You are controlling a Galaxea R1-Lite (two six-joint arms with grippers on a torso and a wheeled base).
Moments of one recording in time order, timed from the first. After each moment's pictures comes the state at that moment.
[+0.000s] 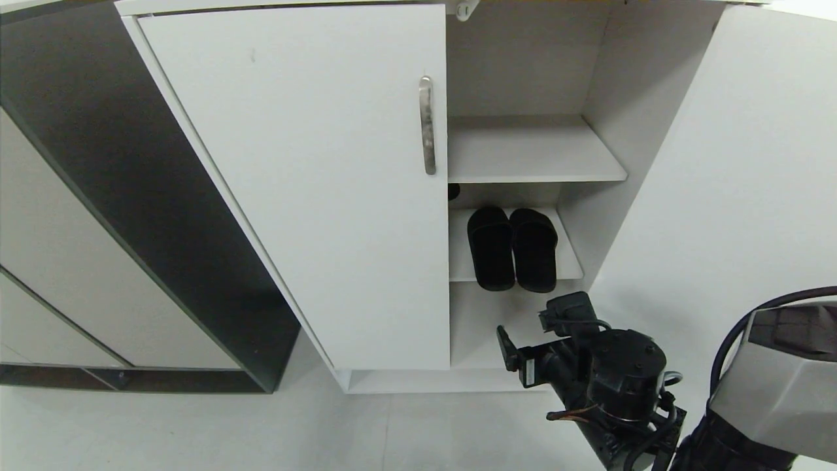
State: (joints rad) left arm 0.00 0.00 0.00 0.00 -0.05 0.02; right arm 0.78 2.09 -0.52 -1.49 -0.55 -0.01
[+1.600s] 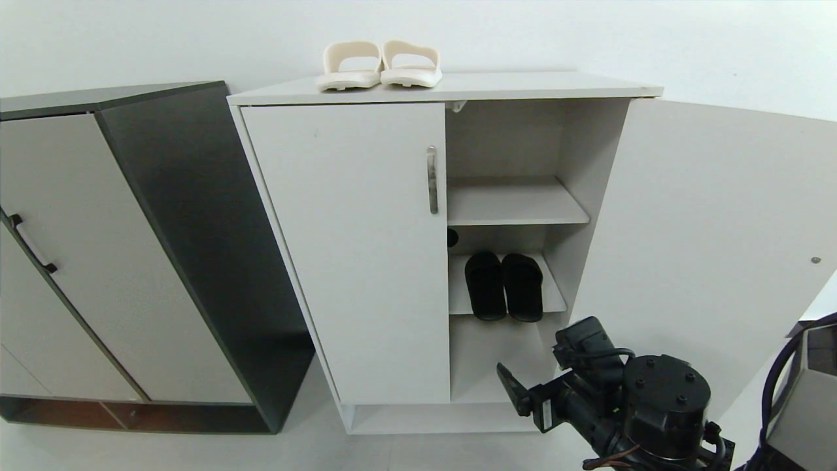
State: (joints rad) left arm 0.00 0.00 0.00 0.00 -0.05 0.02; right arm 0.81 2.00 -0.35 -1.50 -0.39 -0.01
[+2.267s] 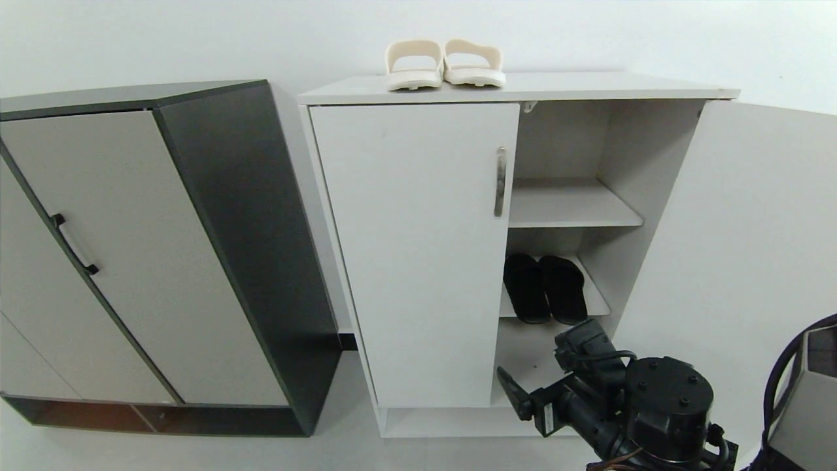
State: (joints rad) left arm 0.00 0.00 0.00 0.00 -0.05 0.02; right arm 0.80 2.00 -0.34 -1.50 -0.36 -0.01
